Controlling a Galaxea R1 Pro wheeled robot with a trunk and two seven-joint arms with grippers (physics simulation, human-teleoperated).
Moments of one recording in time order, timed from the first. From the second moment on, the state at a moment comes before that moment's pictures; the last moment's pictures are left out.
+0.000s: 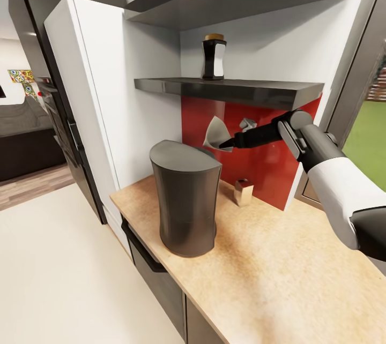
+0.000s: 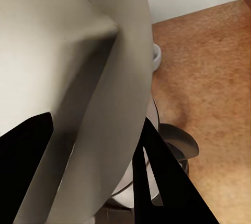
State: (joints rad) left arm 0.13 0.08 0.00 -0.08 0.11 -0.27 0.08; right arm -1.42 -0.17 0.32 -0.72 -0.12 1.03 0.93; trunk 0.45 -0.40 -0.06
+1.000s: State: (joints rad) left arm 0.13 0.08 0.00 -0.08 0.11 -0.27 0.08; right arm -1.41 -0.17 0.32 -0.72 -0.12 1.03 0.93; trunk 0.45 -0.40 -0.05
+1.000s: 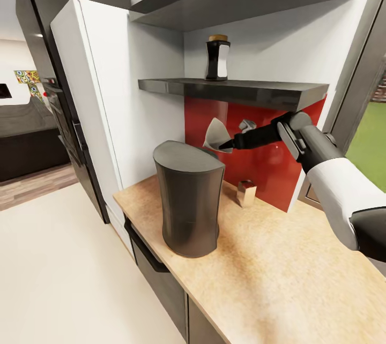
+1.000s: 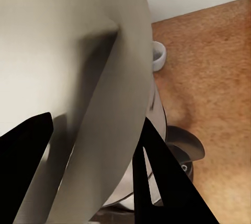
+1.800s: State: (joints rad) left arm 0.13 0.08 0.00 -0.08 0.11 -0.27 0.08; right arm -1.41 -0.17 0.33 -0.72 -0.11 1.03 0.93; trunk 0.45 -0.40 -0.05
